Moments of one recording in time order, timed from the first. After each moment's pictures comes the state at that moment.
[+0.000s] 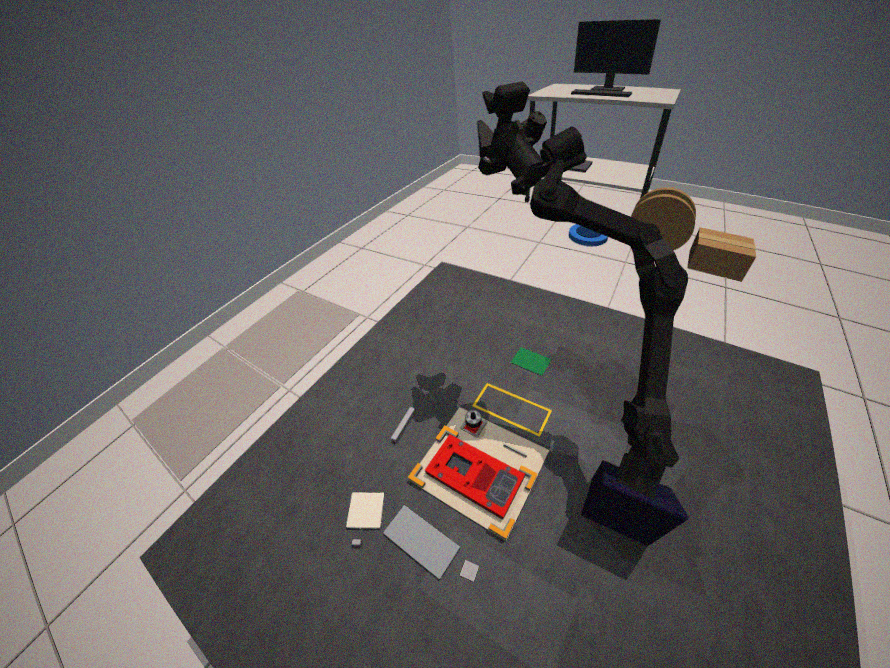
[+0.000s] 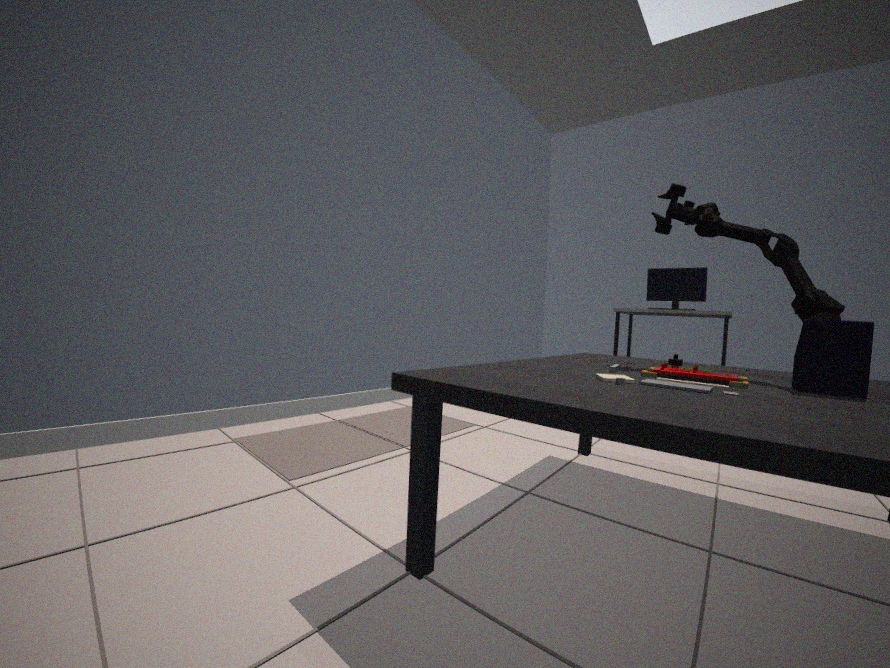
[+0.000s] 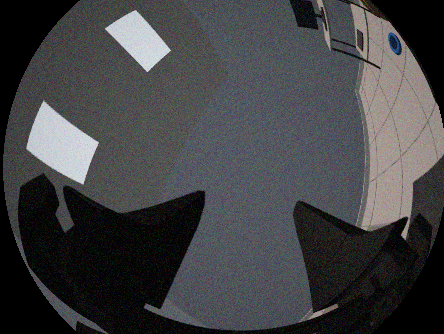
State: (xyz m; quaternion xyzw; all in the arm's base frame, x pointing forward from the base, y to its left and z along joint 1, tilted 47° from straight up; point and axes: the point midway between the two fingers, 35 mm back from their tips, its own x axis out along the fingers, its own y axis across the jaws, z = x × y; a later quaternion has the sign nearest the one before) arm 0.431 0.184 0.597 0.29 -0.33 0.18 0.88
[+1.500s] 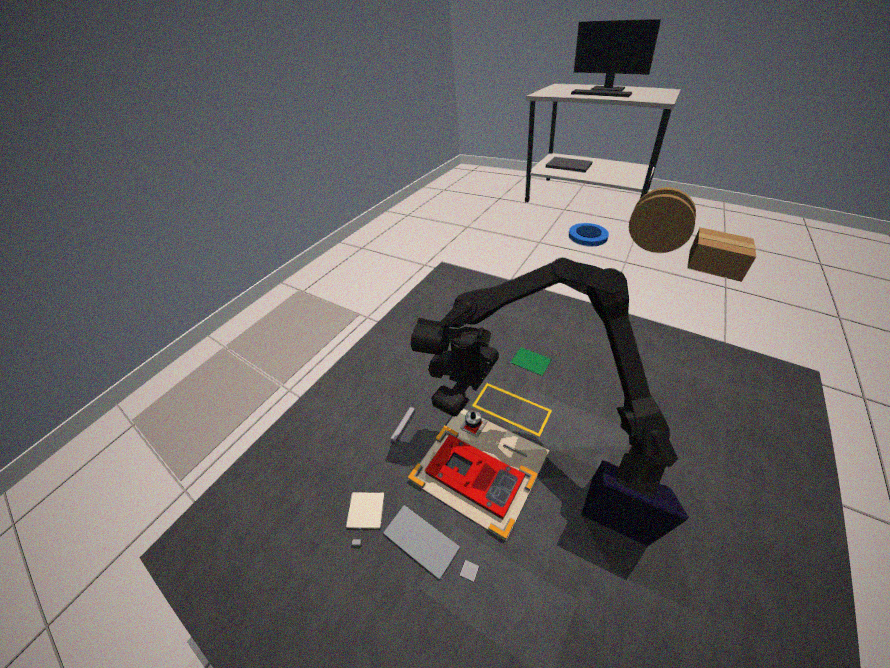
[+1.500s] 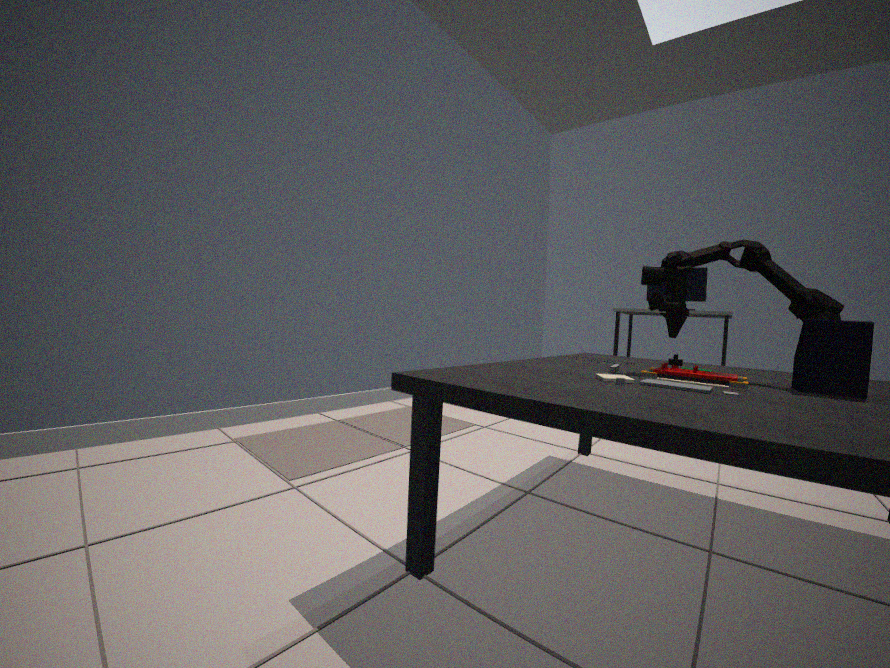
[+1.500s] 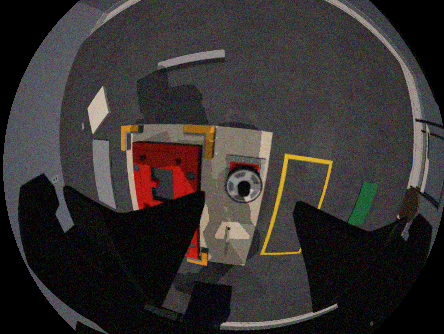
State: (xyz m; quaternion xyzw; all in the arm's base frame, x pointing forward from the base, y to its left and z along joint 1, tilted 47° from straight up) arm 0.376 0.040 0.048 -0.32 0.60 -0.23 0.70
